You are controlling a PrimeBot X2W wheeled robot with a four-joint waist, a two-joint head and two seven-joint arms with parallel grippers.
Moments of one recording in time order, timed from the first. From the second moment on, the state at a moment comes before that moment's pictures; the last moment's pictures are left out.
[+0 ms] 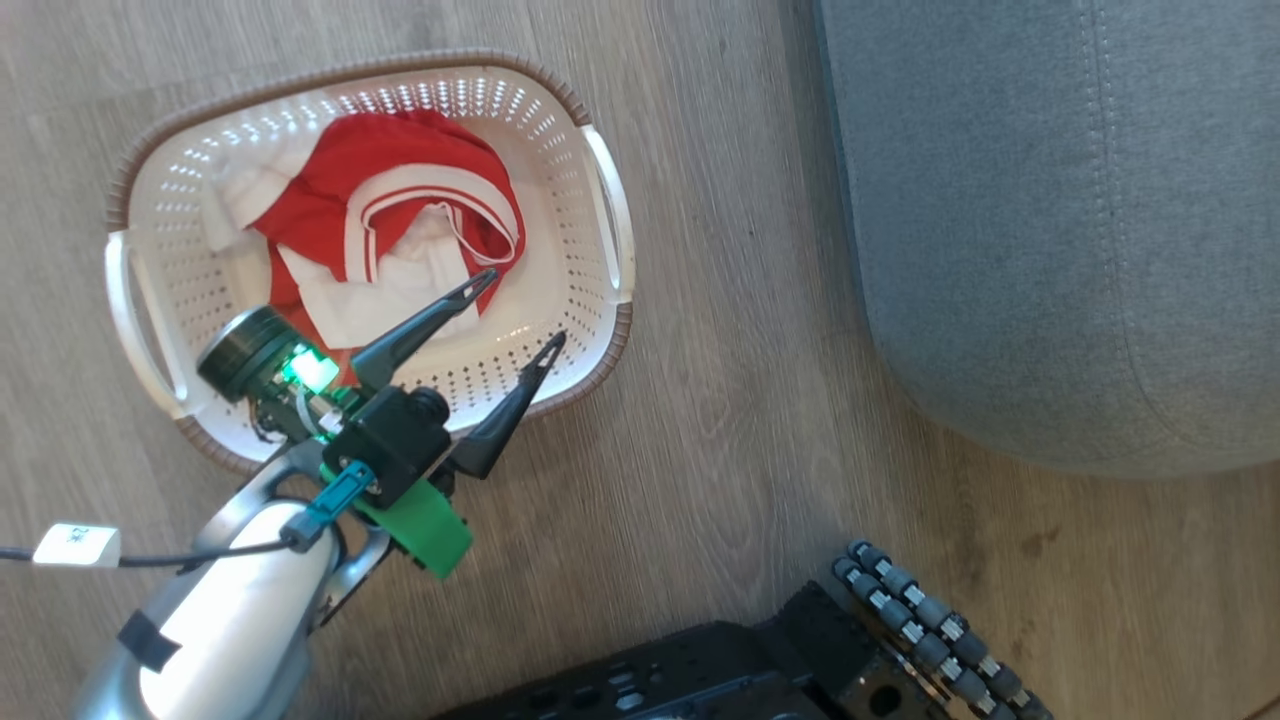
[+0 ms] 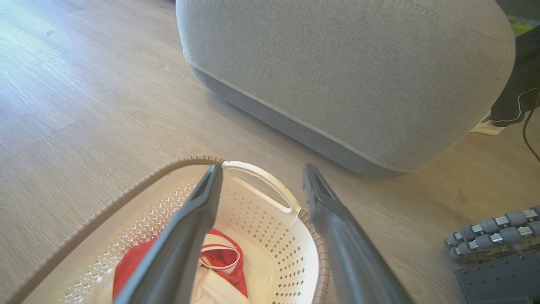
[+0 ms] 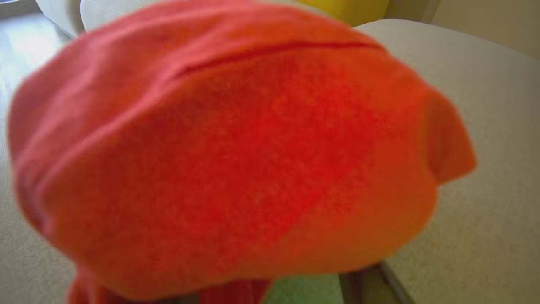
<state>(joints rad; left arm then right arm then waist) -0.41 0.40 -0.55 0.08 -0.09 -0.13 -0.26 -1.27 -0.31 -0.95 1.18 -0.22 0.13 -0.26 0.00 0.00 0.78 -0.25</state>
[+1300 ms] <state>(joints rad) -0.12 0.08 -0.36 0.17 -0.10 -0.13 -0.26 -0.91 -0.30 -0.21 1.23 0.14 0.13 -0.21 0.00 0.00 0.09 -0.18</state>
